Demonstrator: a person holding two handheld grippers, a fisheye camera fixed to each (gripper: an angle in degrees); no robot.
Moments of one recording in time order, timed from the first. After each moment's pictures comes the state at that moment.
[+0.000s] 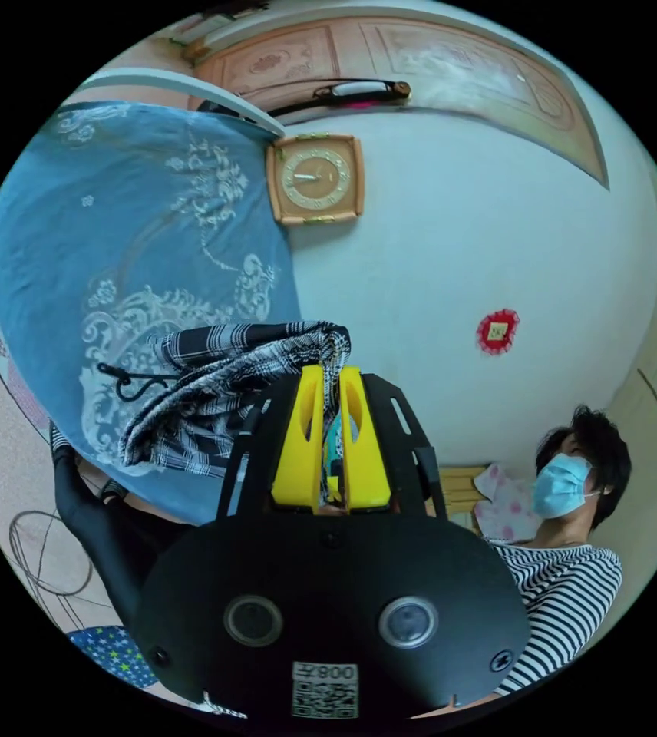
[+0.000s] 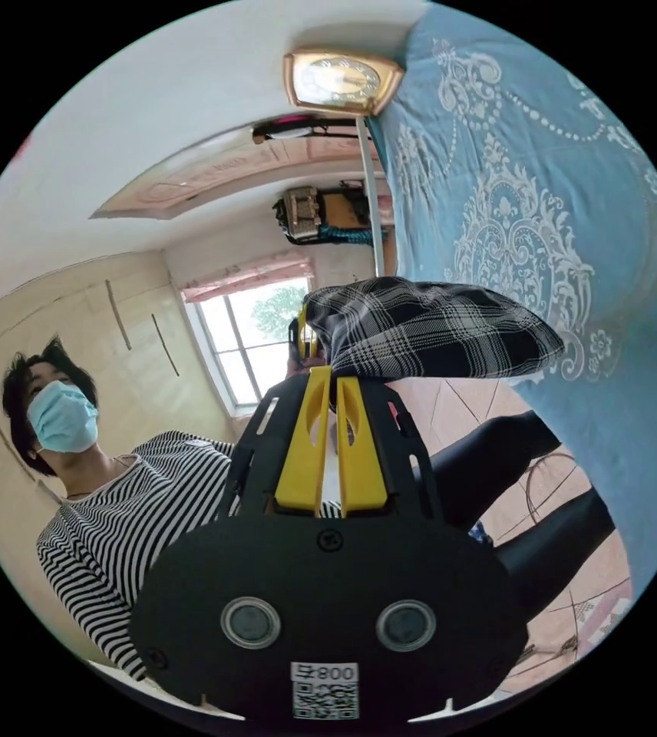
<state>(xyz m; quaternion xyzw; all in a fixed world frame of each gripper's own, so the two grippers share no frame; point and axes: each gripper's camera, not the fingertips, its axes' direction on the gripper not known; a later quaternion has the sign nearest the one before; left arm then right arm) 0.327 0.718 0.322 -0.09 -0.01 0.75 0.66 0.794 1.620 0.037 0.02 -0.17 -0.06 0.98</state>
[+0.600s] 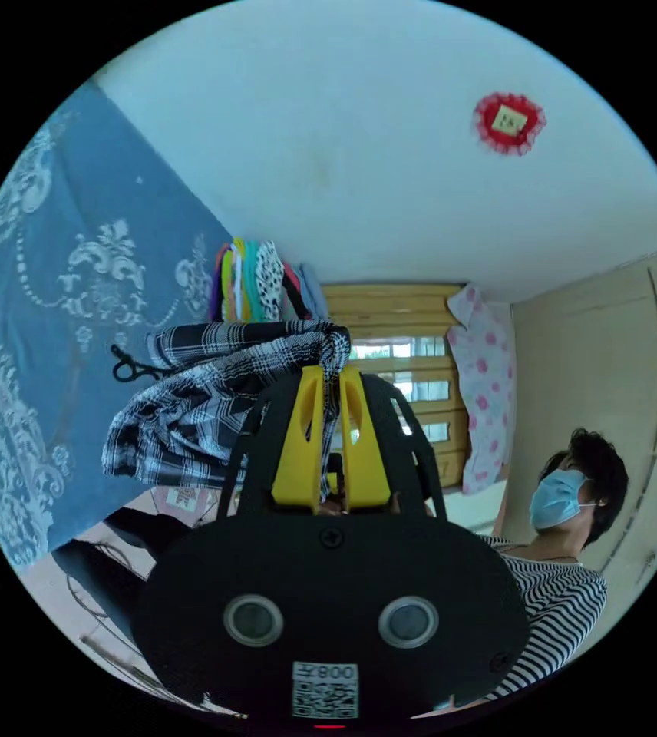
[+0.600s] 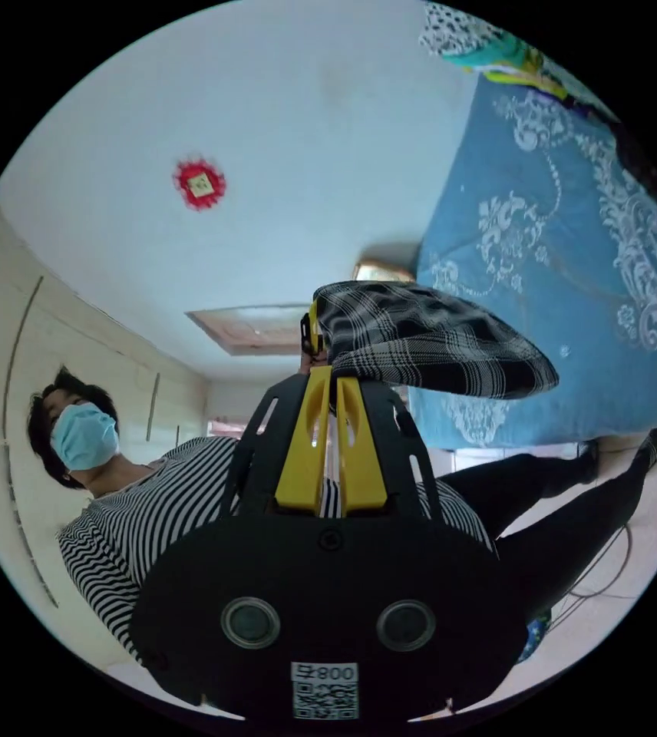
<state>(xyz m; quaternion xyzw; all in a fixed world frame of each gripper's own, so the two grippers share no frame) -0.007 0.915 0.815 -0.41 -0.25 0.73 0.48 1.068 1.964 -0.074 0.41 -0.20 -0.05 0.89</state>
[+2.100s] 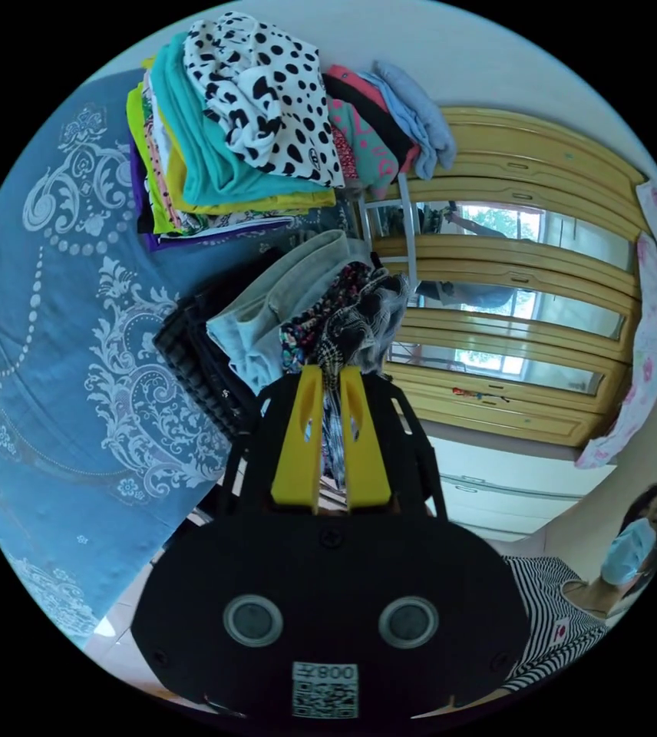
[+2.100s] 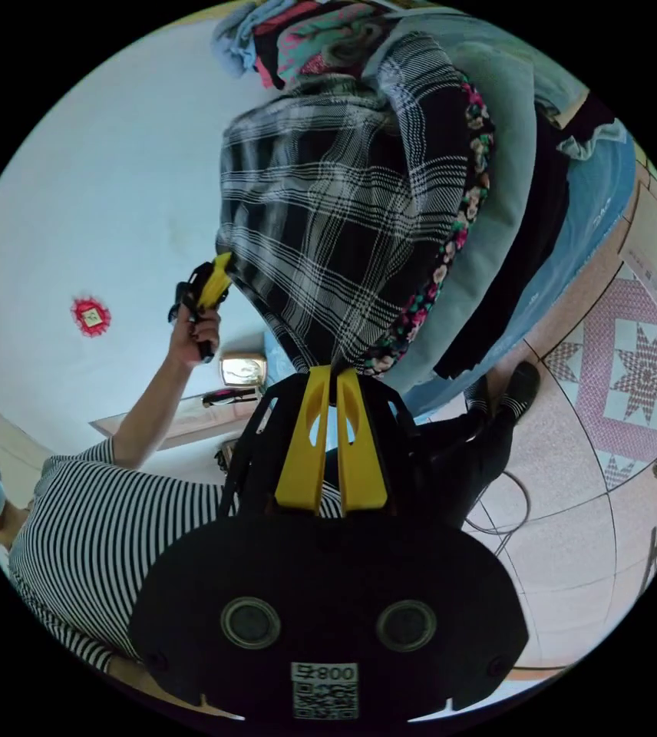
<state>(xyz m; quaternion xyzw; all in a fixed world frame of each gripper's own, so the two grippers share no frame) -0.804 0.855 1.756 -0.37 -0.56 0.70 0.27 1.730 2.185 -0.216 0.50 -0.05 0.19 0.85</state>
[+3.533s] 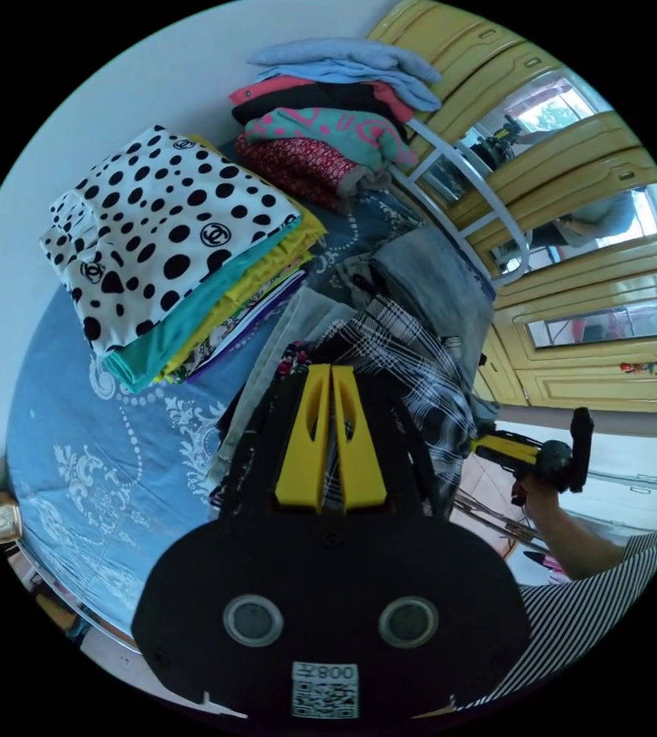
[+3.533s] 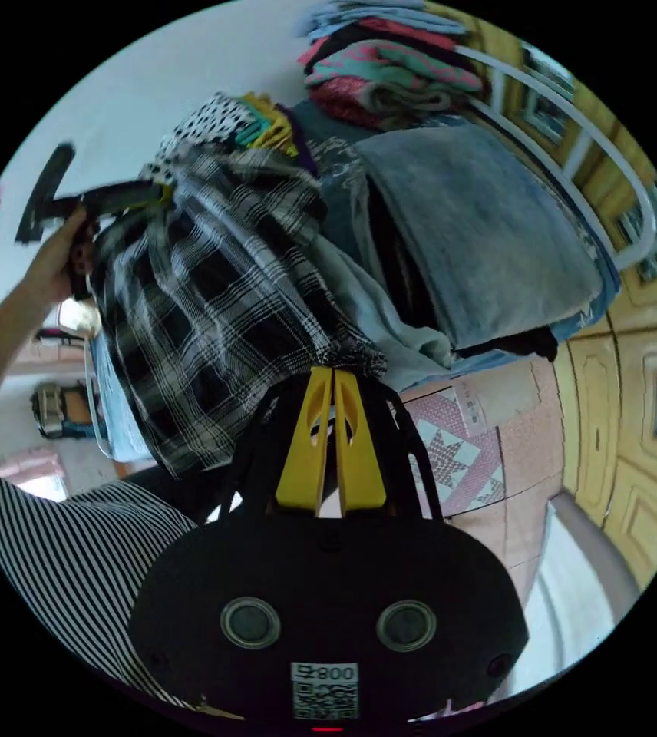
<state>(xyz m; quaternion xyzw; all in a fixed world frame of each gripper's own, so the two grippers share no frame) -1.134 0.758 2.033 -0.16 -0.57 0.81 -0.04 1.786 2.013 -0.397 0.38 0.33 0.21 0.84</state>
